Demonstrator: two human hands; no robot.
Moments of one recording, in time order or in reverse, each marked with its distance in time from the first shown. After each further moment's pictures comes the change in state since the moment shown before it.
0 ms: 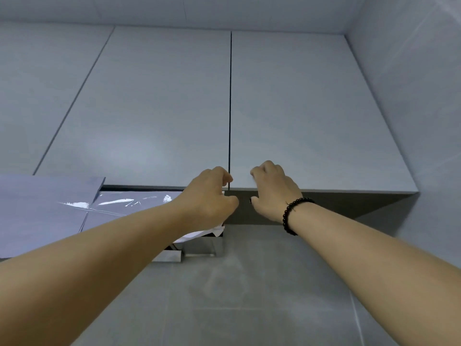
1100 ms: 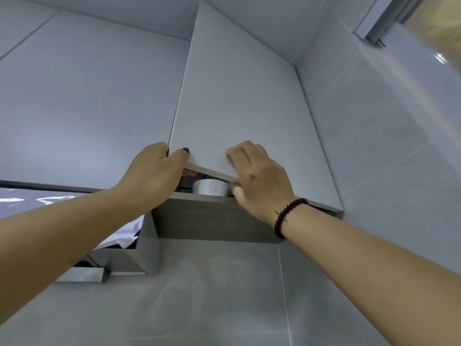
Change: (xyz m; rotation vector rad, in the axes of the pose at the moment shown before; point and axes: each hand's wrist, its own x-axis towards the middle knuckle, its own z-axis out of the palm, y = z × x) left_hand 0.036 0.047 0.025 -0.471 0.323 -0.052; right_hand -0.023 0.087 -0.042 -0.173 0.552 -0.319
